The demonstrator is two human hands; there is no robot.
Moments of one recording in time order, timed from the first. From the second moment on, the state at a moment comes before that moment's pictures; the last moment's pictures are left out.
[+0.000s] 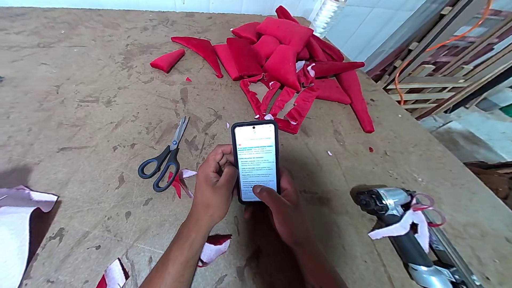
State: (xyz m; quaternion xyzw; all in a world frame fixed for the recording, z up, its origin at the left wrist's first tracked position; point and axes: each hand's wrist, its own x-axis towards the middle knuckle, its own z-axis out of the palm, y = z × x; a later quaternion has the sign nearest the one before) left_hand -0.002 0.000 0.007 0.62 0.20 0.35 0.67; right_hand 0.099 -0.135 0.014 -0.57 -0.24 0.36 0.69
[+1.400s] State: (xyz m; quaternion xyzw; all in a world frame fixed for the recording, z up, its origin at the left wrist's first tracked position) left_hand -0.002 0.001 0.007 0.62 0.21 0.35 0.67; right_hand 0.104 -0.138 0.017 -0.55 -0.29 0.42 0.66
